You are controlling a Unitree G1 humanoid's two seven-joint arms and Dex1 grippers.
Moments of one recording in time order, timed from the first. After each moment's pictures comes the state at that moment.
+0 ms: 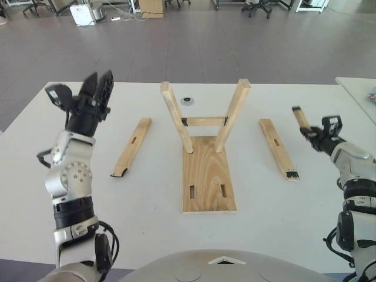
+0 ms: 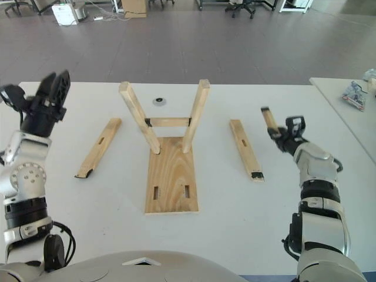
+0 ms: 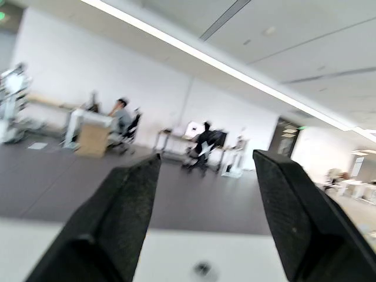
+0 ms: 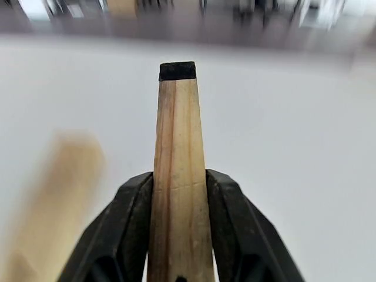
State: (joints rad) left arm -0.34 0.36 0.39 -0.15 -0.79 0.27 -0.41; right arm -0.48 -0.63 -0.24 0.63 0.25 0.23 0.52
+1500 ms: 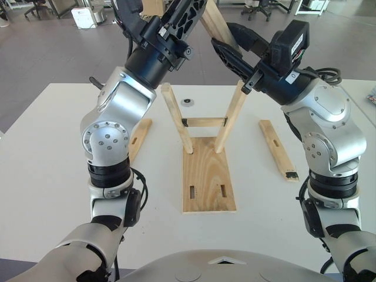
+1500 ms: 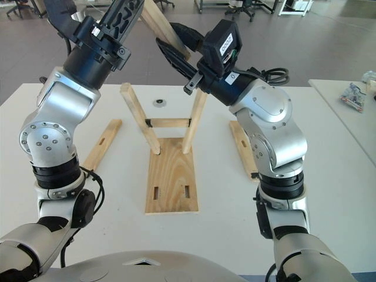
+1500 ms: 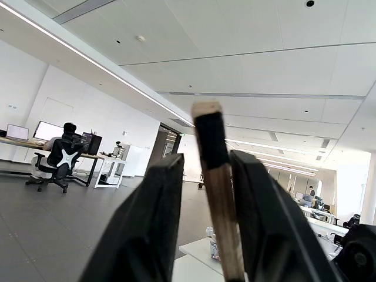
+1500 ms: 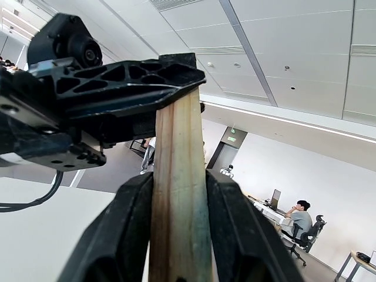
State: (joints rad) left arm -0.73 0.17 0.12 -0.40 -1.08 0.60 -0.07; right arm -0.63 -0.42 0.04 -0.45 0.43 0.41 0.52
